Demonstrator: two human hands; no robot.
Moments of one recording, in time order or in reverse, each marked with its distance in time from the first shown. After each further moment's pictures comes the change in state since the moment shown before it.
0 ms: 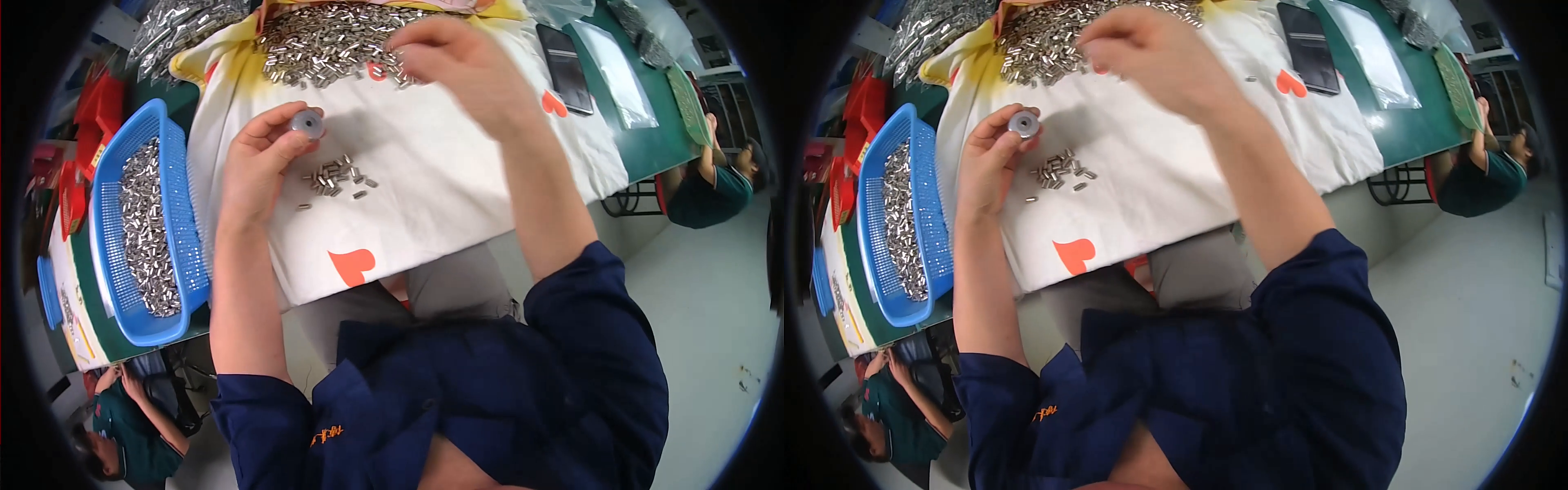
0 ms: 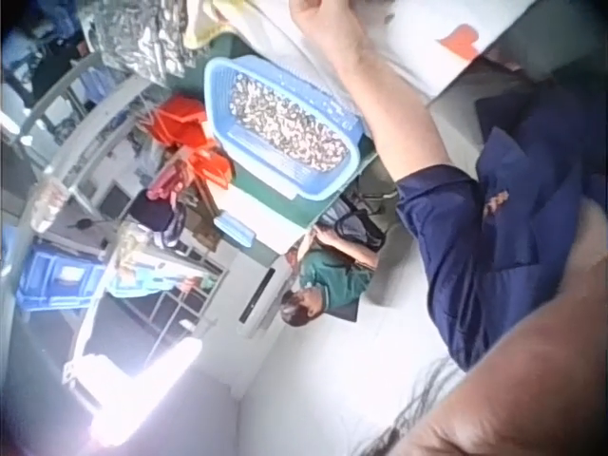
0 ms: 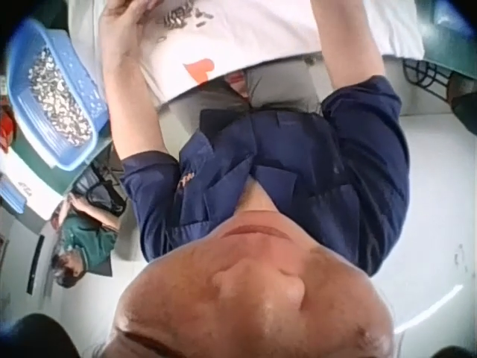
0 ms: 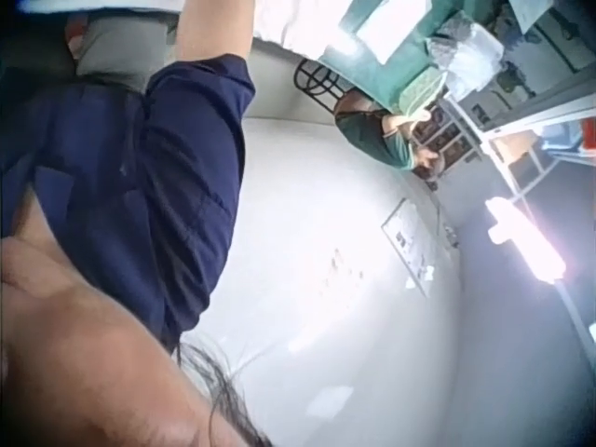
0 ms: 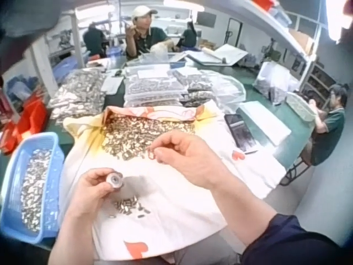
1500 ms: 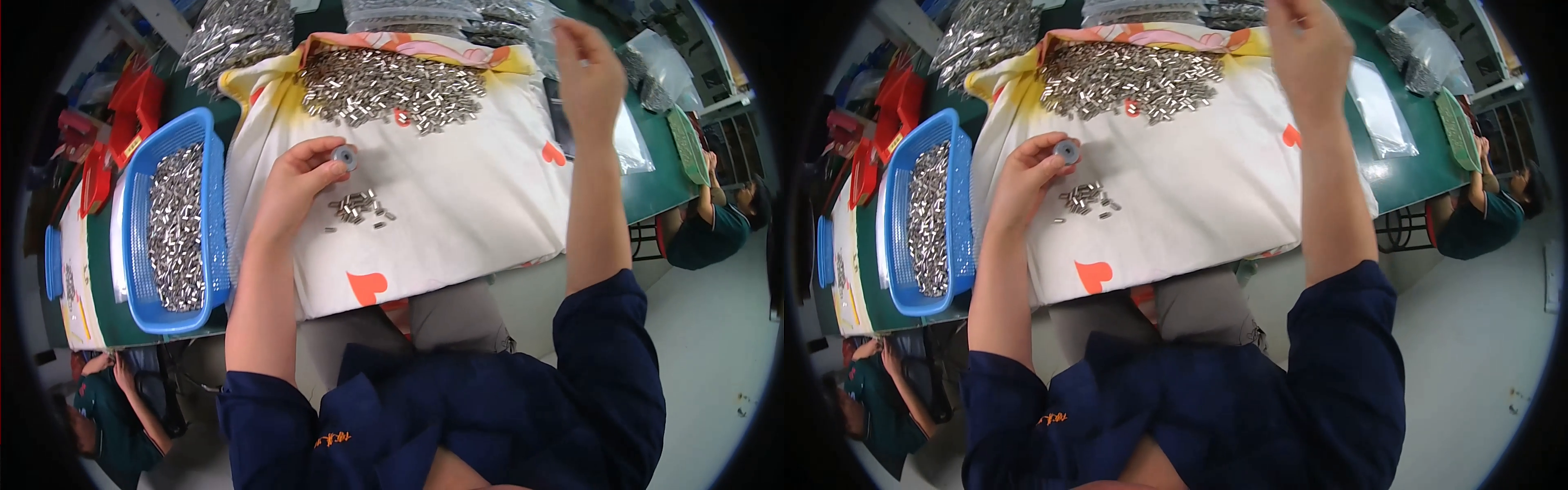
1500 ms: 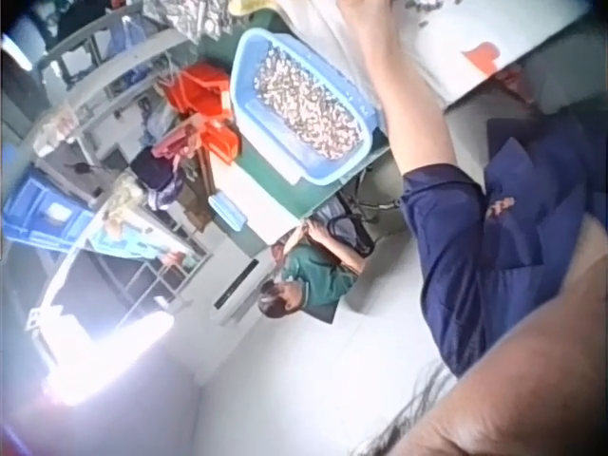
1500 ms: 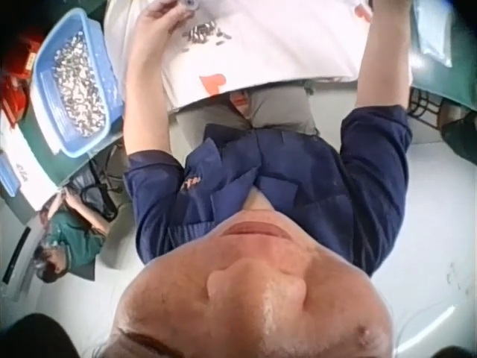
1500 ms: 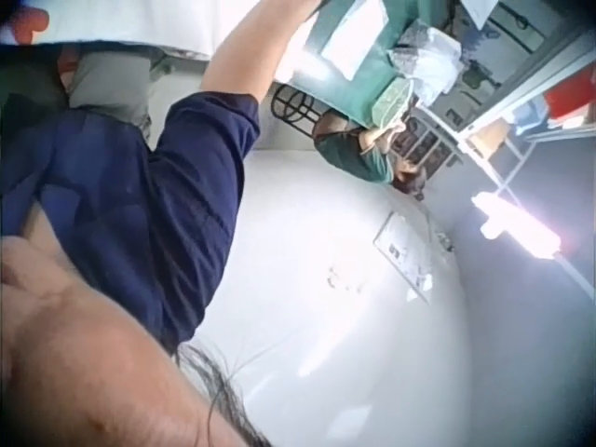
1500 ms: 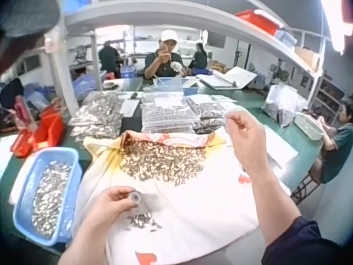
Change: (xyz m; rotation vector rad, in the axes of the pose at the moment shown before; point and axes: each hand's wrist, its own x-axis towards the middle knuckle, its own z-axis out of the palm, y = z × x) left_hand 0.008 0.003 0.013 0.072 0.020 -0.074; right_hand 0.015 -0.038 -0.099 -0.860 0.708 -0.448
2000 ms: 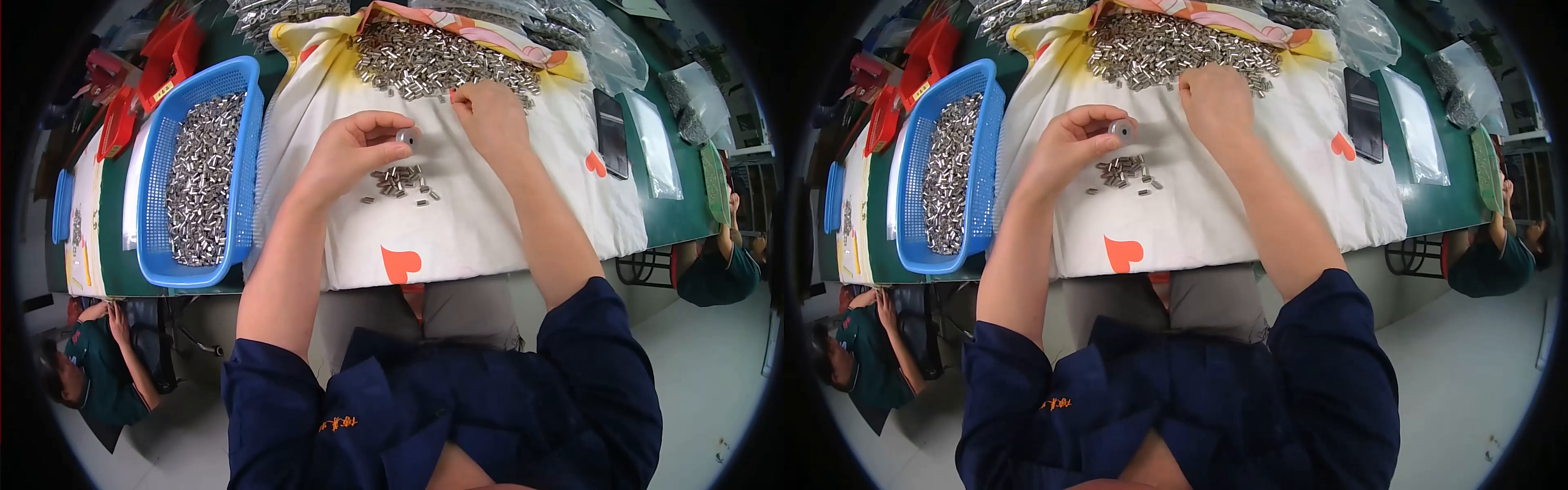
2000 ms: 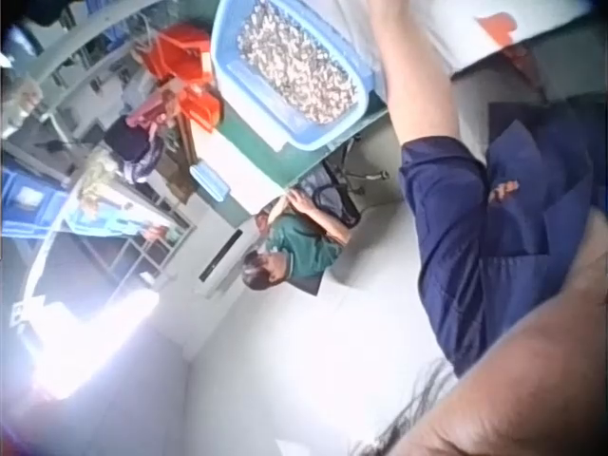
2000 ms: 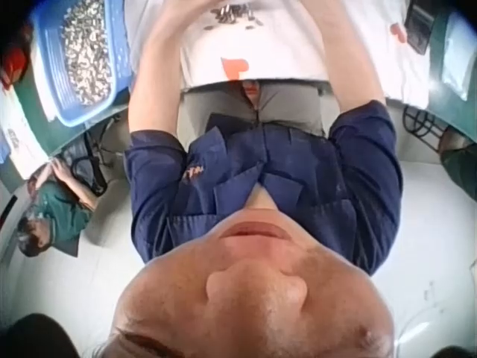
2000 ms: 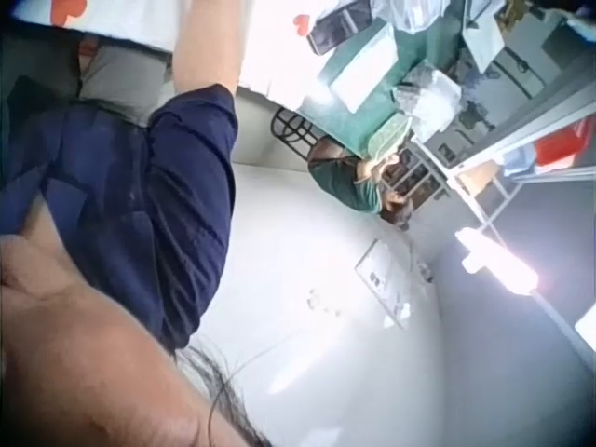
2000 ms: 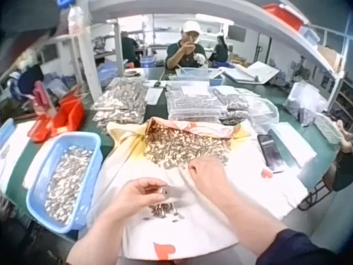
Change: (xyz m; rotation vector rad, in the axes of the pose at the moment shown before) left_hand -0.006 -0.001 0.000 0.120 -0.132 0.080; right_hand -0.101 -0.042 0.105 -0.113 -0.578 -0.127
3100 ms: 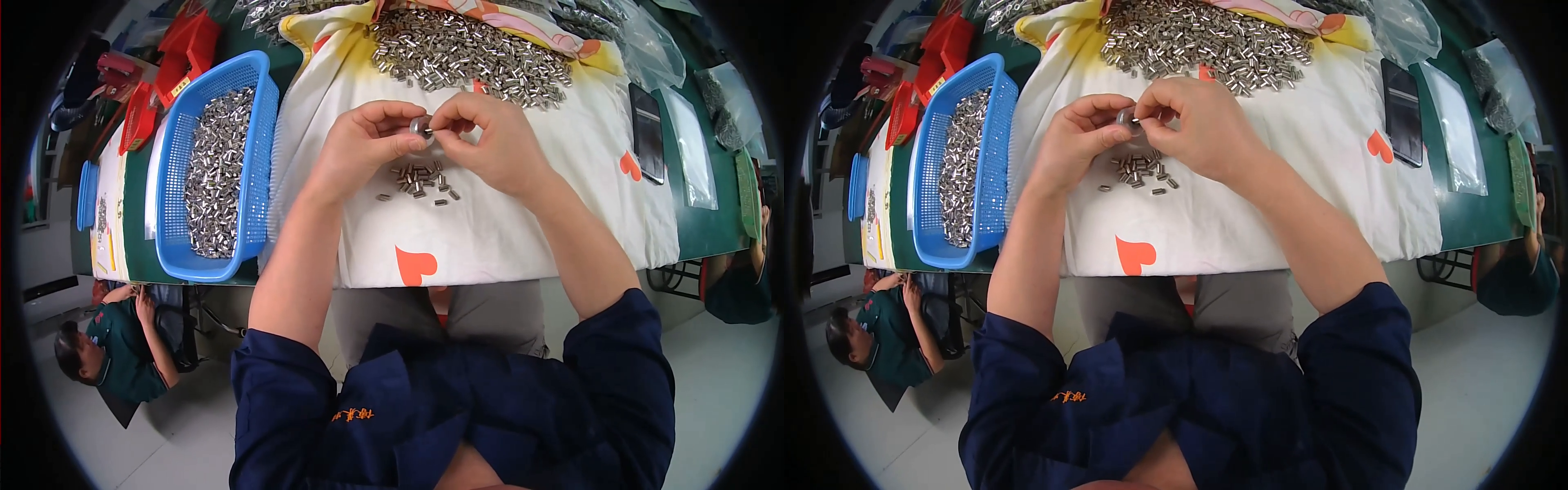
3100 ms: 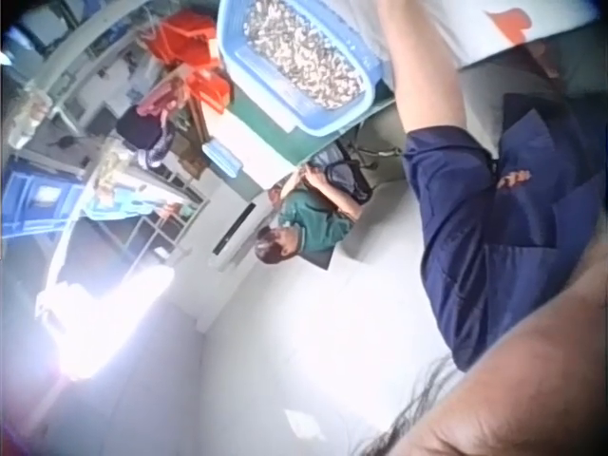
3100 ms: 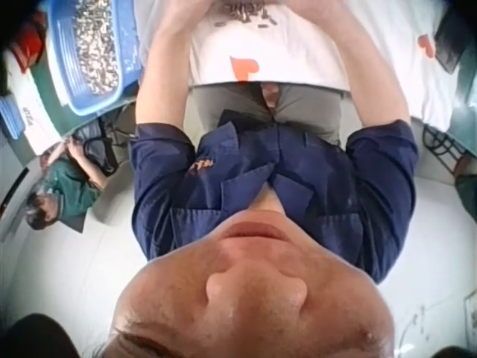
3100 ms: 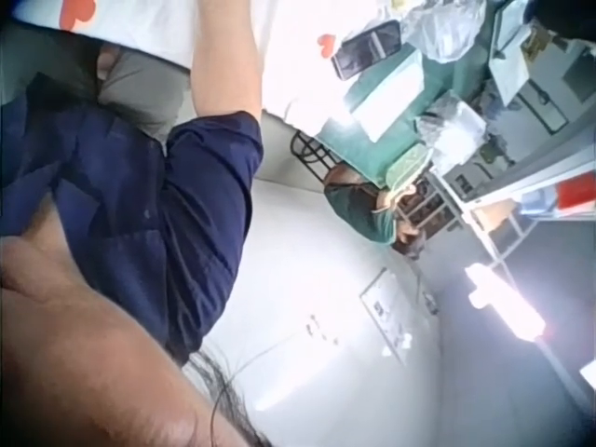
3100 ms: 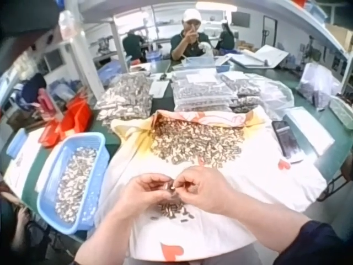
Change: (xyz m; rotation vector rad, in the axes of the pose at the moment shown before) left_hand 0.002 -0.004 -0.001 -0.107 0.052 -0.001; right_hand -0.013 -0.039 -0.029 0.849 -0.239 -0.005
